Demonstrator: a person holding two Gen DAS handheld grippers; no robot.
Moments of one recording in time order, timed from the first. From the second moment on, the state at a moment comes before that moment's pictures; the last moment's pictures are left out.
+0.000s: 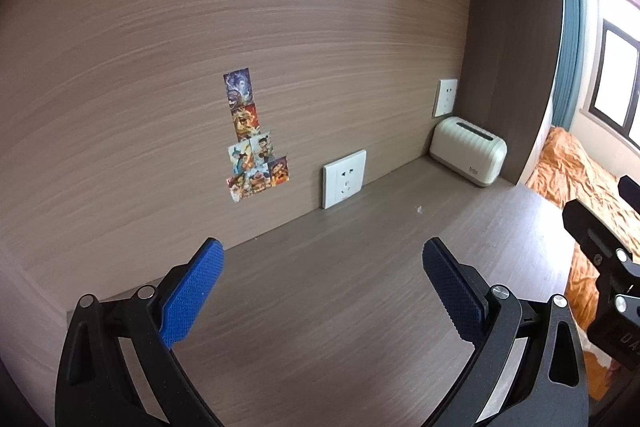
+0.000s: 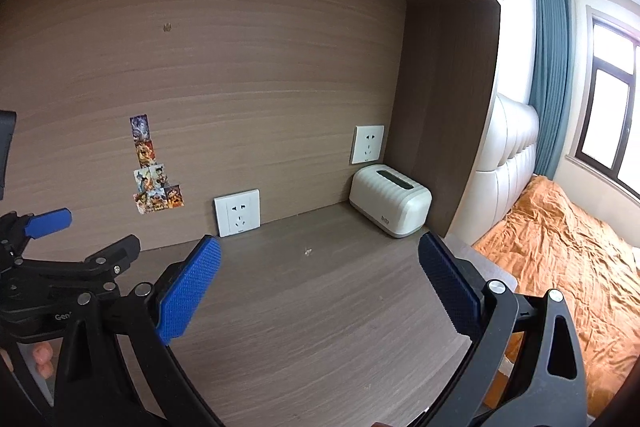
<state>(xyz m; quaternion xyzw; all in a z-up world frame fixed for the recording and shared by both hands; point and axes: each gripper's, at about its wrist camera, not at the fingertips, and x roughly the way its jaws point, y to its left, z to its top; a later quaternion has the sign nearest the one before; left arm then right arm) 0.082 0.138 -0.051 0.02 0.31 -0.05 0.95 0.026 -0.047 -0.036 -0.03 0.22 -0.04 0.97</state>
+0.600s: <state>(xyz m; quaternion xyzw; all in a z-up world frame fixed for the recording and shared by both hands) 0.081 0.143 -0.057 0.03 0.30 -0.06 0.95 0.035 -0.031 -0.045 -0.04 0.24 -0.06 0.97</state>
